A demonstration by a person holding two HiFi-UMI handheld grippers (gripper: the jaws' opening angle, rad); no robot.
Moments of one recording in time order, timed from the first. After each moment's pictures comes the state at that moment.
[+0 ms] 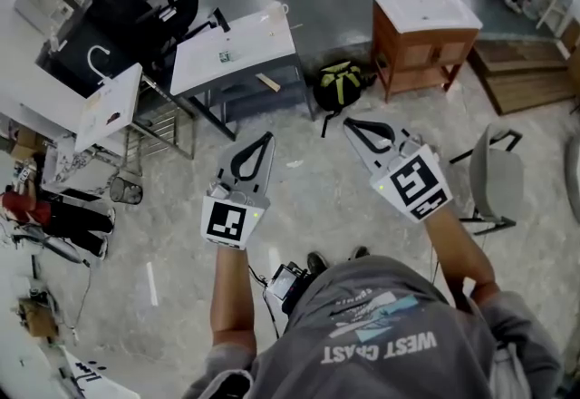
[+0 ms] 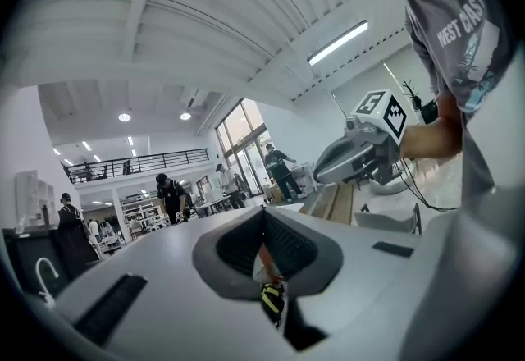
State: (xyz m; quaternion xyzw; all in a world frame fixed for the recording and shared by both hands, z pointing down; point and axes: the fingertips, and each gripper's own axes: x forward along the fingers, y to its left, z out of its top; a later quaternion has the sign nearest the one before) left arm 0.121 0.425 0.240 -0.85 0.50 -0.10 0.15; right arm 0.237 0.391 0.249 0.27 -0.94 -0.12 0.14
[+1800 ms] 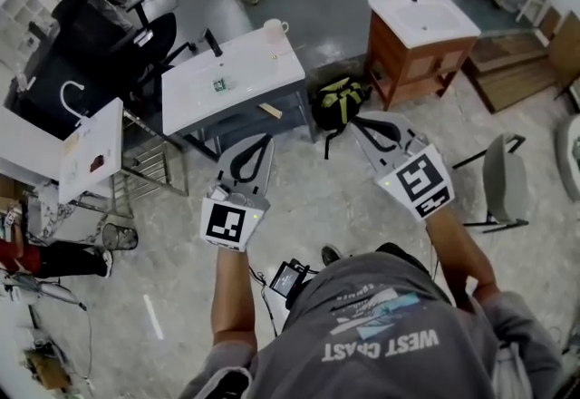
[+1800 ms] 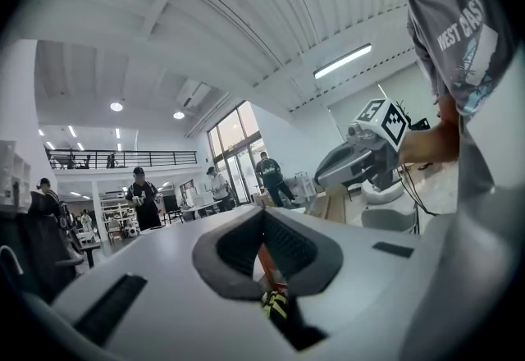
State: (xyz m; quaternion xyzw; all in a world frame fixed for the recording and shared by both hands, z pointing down) left arm -0.041 0.267 0.259 -0.88 0.44 -0.06 0.13; right arm 0.094 0.241 0.267 0.35 -0.92 -0.10 0.16
